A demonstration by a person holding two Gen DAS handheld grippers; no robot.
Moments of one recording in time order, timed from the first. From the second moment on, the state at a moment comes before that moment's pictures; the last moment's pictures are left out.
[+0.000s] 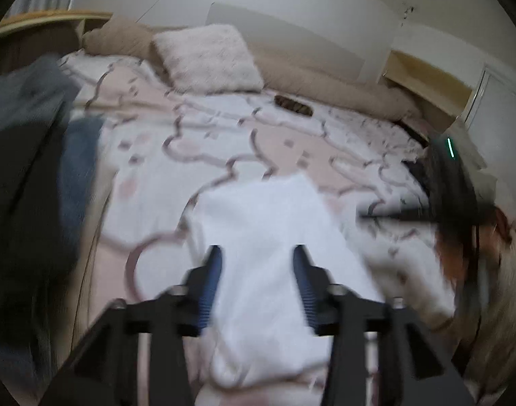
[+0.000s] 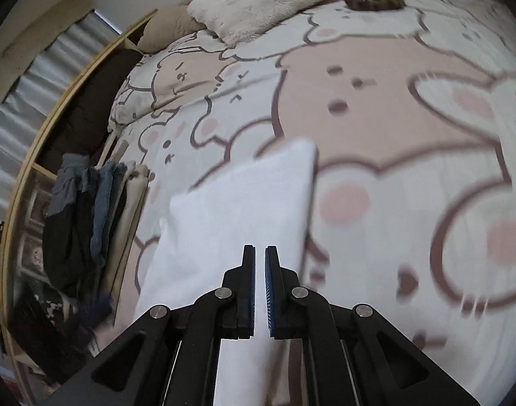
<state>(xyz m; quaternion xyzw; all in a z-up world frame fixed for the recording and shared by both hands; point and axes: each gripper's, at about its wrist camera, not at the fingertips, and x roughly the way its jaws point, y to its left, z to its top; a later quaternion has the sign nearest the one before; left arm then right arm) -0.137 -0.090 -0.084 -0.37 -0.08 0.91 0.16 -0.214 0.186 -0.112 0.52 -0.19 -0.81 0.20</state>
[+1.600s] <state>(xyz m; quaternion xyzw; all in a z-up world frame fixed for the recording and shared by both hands) 0.036 -0.015 -0.195 -0.17 0.64 0.74 0.12 -0.002 0.160 -0.138 0.44 0.01 -0.88 0.18</state>
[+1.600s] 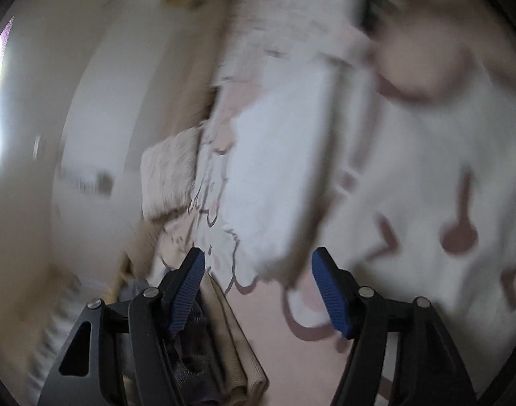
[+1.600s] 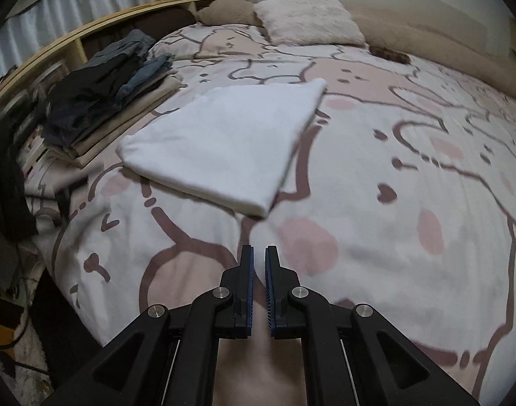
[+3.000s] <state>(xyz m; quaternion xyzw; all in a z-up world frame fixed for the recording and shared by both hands) -0.084 -0.035 -0.138 -0.35 0.28 0.82 0.36 -0.032 0.021 -0.192 0.10 0.60 -0.78 0.17</state>
